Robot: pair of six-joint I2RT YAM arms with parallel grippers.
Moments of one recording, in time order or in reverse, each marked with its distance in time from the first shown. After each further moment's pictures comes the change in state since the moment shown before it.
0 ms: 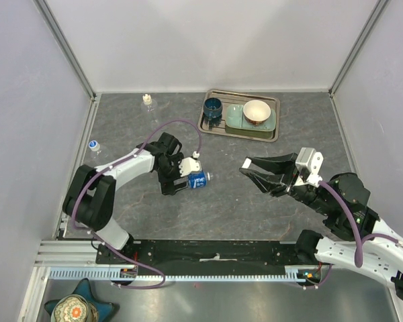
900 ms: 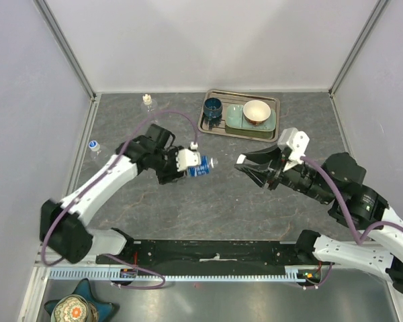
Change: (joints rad) left arm -0.035 -0.233 0.079 -0.143 0.075 0.017; right arm 0.000 0.166 0.275 -0.319 0.028 0.044
